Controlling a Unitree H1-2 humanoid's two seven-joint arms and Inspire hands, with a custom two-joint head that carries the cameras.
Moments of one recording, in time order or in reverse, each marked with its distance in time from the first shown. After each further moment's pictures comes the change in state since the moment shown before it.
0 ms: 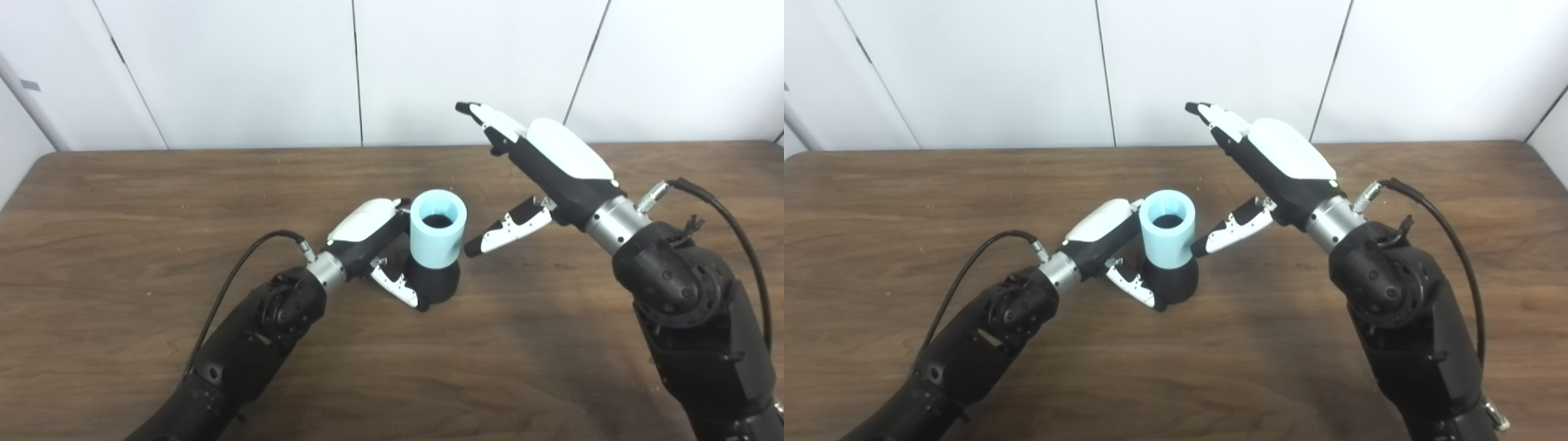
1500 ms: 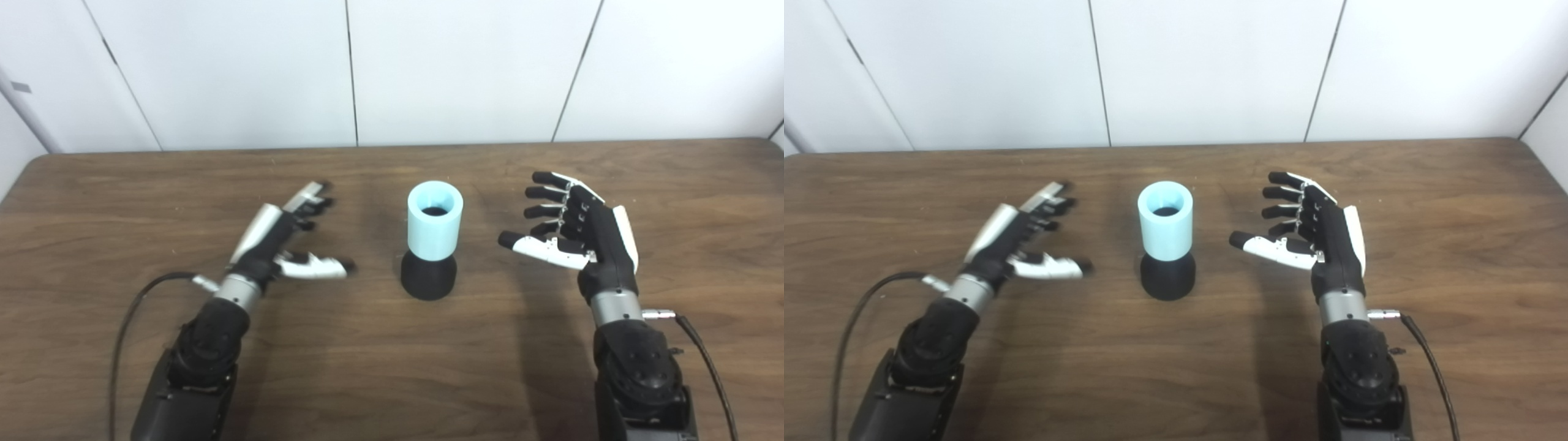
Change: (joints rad) left arm 0.269 -0.134 0.514 -0.313 -0.244 0.251 0.108; right arm 0.300 0.345 -0.248 0.163 0.431 -0.040 -0.574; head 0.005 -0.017
